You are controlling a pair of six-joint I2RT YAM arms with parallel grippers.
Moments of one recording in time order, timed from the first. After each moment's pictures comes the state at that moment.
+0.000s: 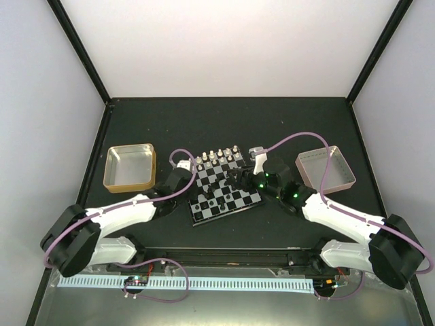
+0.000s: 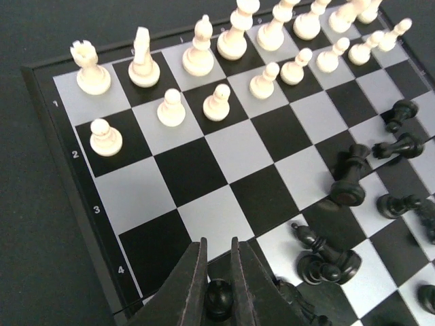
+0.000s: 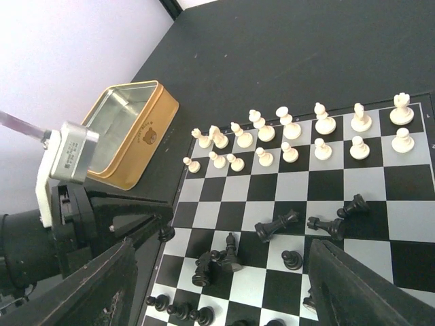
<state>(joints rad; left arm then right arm) -0.69 1.22 0.50 -0.05 -0.25 -0.58 0.77 1.17 0.61 0.14 -0.08 0.55</state>
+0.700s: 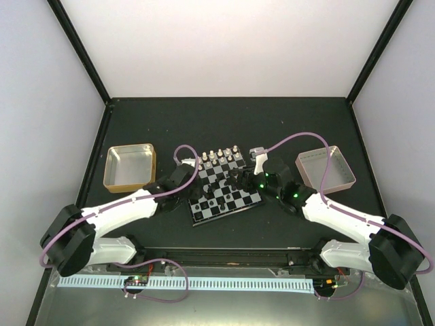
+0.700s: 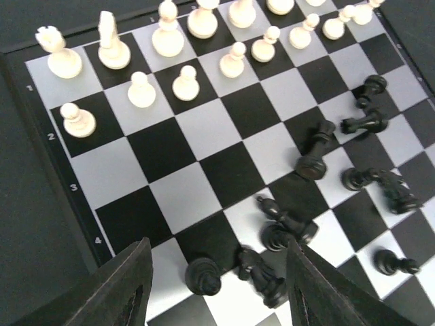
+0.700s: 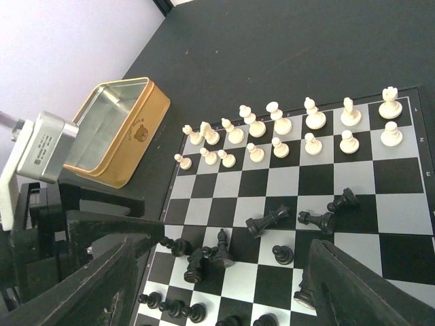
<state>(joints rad) -0.75 1.24 0.60 -0.23 -0.25 -0.62 0.77 1.17 0.61 0.12 -0.07 0.55</state>
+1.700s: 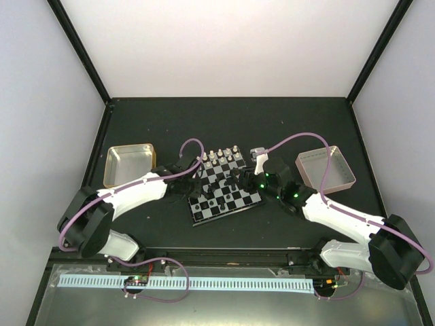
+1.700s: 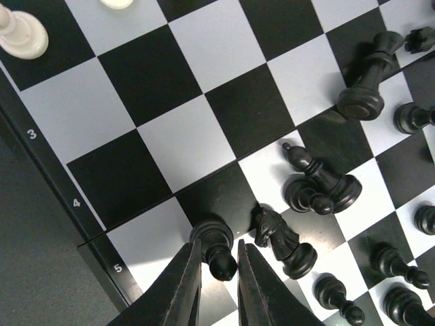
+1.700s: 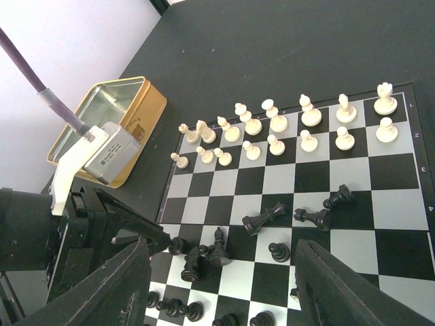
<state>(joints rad) -0.65 1.43 0.79 -0.50 -0.01 -0.57 0.76 1.17 0.61 0.11 -0.07 0.56</state>
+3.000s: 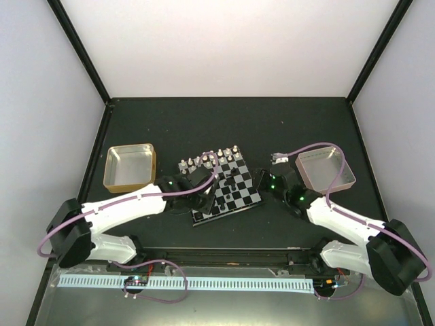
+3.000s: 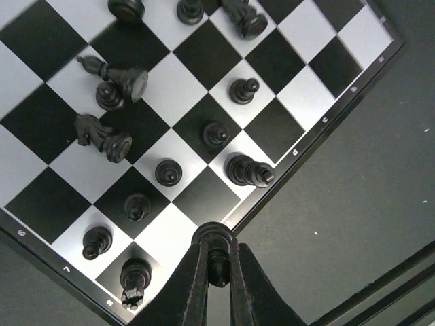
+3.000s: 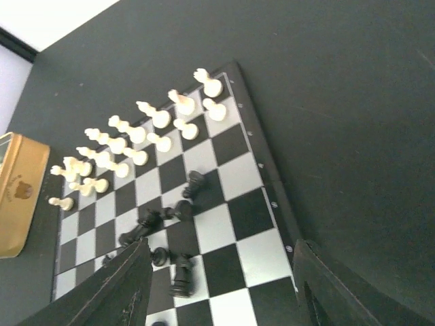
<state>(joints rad) -0.93 1.28 0.86 -0.65 0.00 -0.58 0.67 1.14 0.51 0.05 0.13 0.74</state>
